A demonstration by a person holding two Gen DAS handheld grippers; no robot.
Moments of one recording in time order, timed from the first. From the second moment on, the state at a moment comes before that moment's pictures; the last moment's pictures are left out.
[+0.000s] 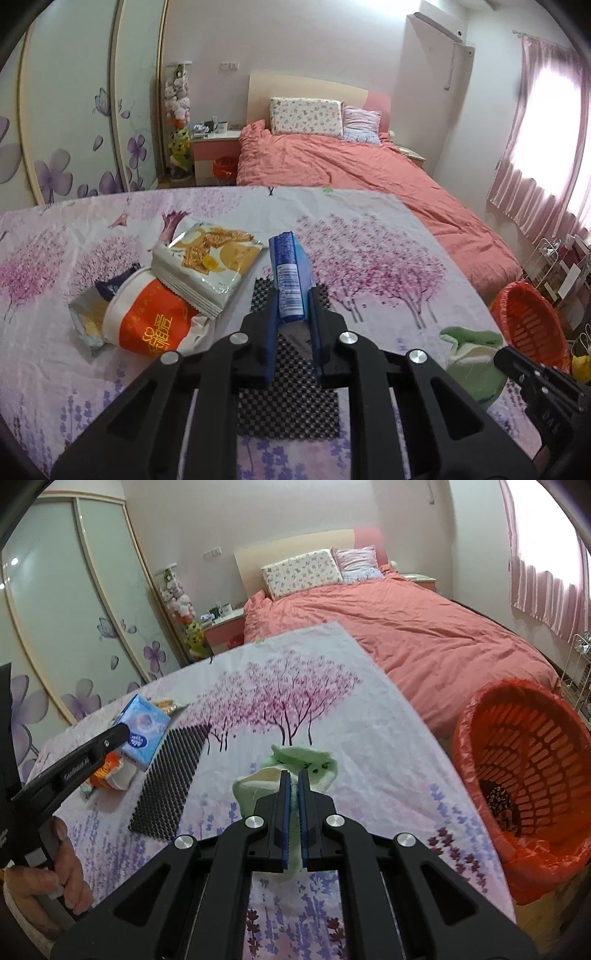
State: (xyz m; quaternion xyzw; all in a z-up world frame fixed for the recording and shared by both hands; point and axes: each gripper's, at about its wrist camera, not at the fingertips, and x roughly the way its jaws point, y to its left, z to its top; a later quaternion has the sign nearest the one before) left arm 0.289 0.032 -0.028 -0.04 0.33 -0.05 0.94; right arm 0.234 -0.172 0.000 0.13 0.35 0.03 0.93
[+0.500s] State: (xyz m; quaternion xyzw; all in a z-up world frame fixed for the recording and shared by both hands) left arm 0.236 -0.006 0.028 -0.02 0.28 -0.11 0.95; right arm 0.203 -0.199 0.062 0.12 0.28 0.01 0.95
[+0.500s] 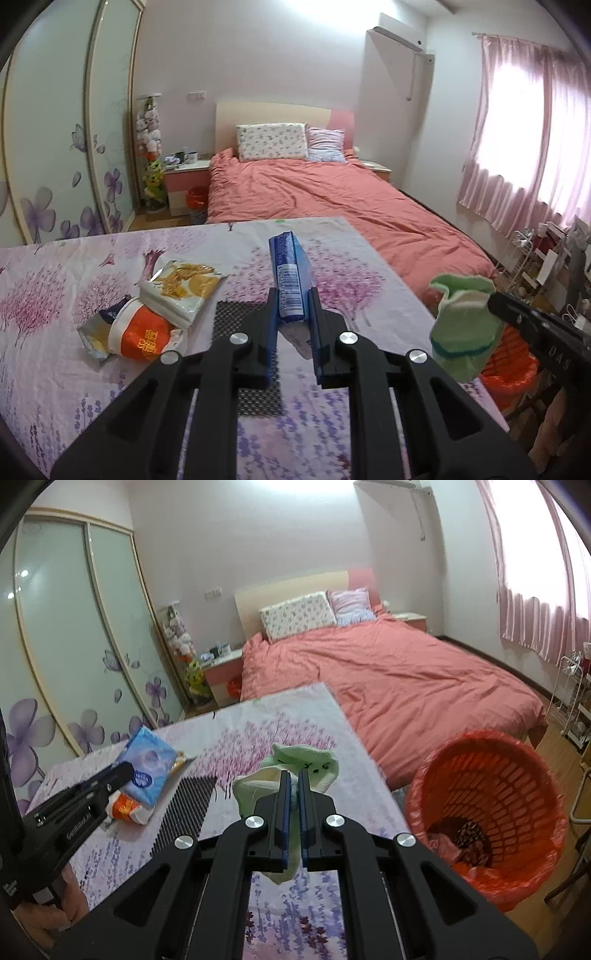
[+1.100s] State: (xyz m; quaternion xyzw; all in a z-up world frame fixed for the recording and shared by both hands) left arm 0.199 -0.136 0.050 0.01 0.27 -0.25 0.93; right arm 0.159 -0.291 0.077 0.14 0.21 -0.07 0.96
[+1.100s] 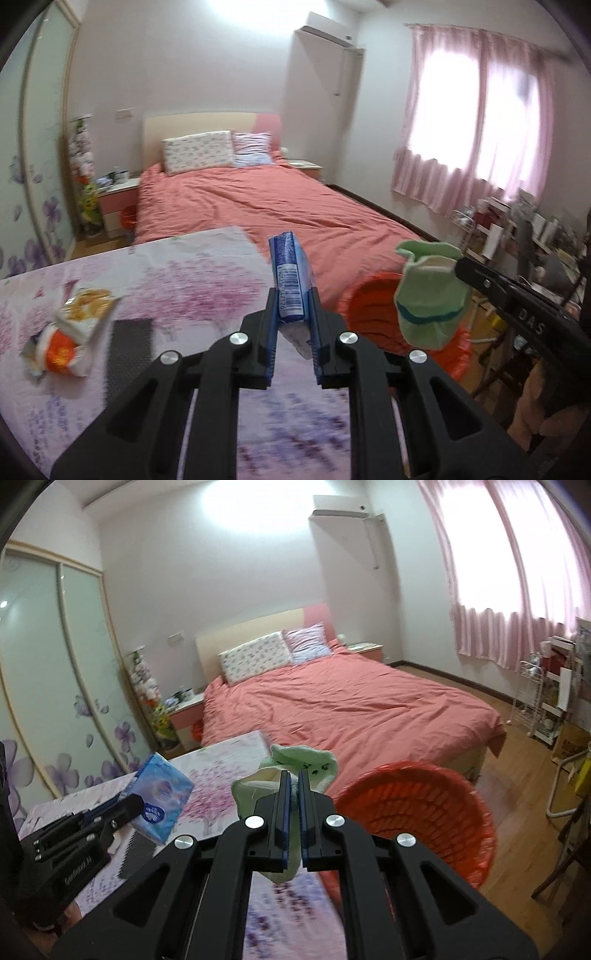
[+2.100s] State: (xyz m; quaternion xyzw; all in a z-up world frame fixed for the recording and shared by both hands) left arm 0.251 -0.222 -0.046 0.07 0.34 -0.23 0.91; right arm 0.165 -0.388 0.005 0.21 0.27 -0.16 0.93
